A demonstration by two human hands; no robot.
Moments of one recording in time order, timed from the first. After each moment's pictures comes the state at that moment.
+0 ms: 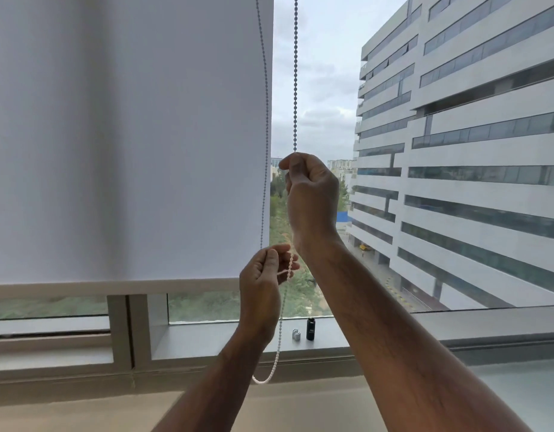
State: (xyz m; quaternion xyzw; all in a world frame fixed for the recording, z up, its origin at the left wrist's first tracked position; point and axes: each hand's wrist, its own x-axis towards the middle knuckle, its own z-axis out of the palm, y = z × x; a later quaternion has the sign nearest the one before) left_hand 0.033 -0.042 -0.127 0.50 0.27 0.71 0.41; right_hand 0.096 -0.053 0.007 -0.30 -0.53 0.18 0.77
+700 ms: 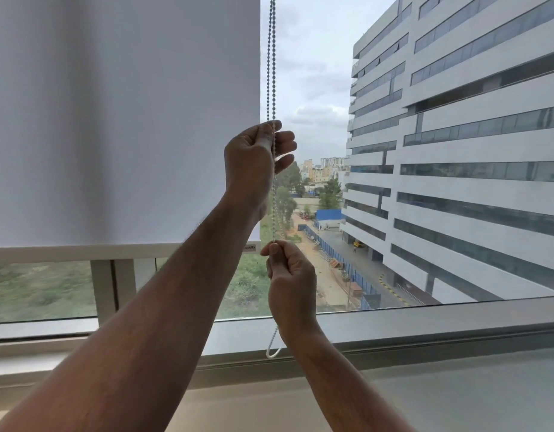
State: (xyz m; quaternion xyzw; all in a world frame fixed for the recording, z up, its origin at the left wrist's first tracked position) left_hand 0.034 -0.044 0.048 0.53 0.17 0.73 0.39; right_hand 0.093 -0.064 -0.116 -0.38 -0.55 0.20 0.72
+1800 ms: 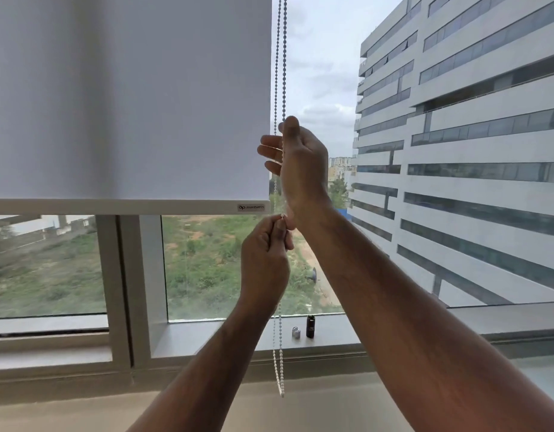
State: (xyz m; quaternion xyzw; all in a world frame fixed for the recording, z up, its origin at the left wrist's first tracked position) left_hand 0.037 -0.039 -0.089 0.59 0.28 0.72 0.22; right_hand 0.088 -0.048 0.045 -0.25 -0.54 0.29 0.75
